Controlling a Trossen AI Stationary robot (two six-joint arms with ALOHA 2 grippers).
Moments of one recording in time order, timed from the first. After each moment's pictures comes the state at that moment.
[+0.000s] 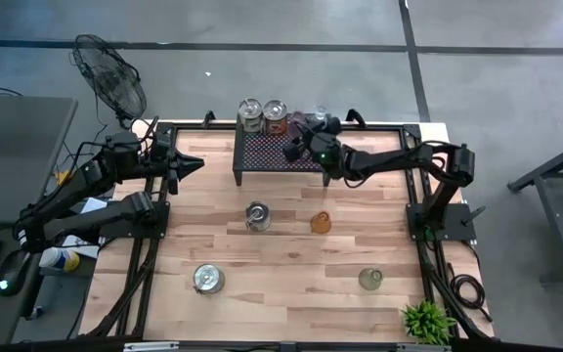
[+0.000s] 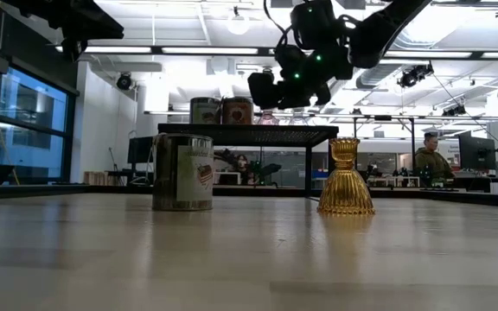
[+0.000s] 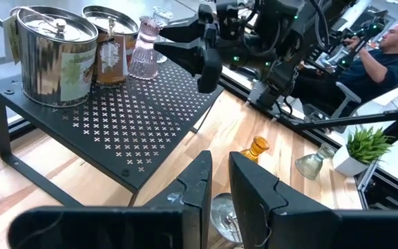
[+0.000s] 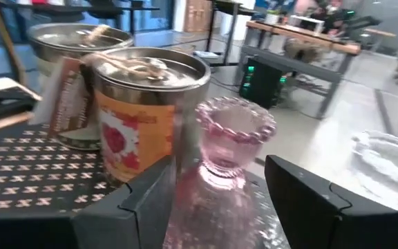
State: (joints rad) left arm 0.54 0.41 0.70 -0.53 0.25 -0.35; right arm -0.29 1.74 1.01 0.50 0.75 0.04
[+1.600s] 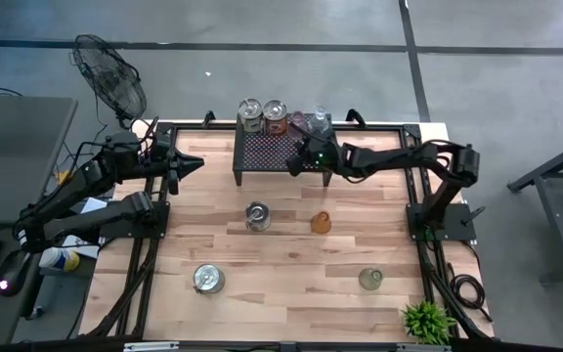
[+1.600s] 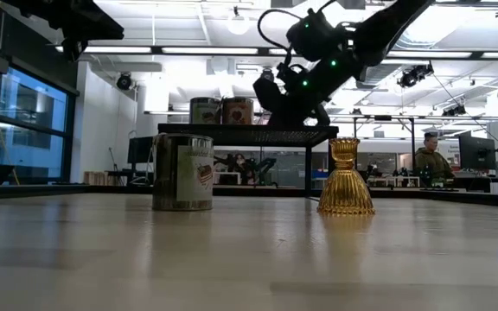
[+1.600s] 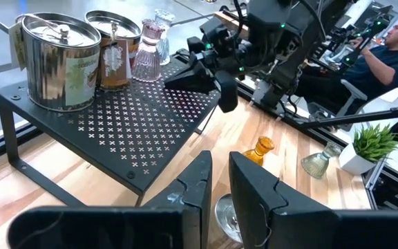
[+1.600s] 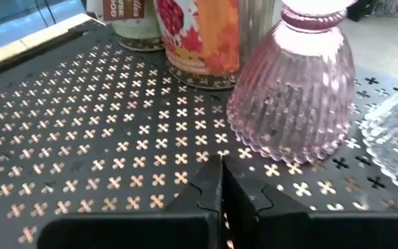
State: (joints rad) left arm 0.54 0.41 0.70 -0.53 0.24 -0.32; right arm -0.32 1.71 1.00 0.21 0.39 0.35
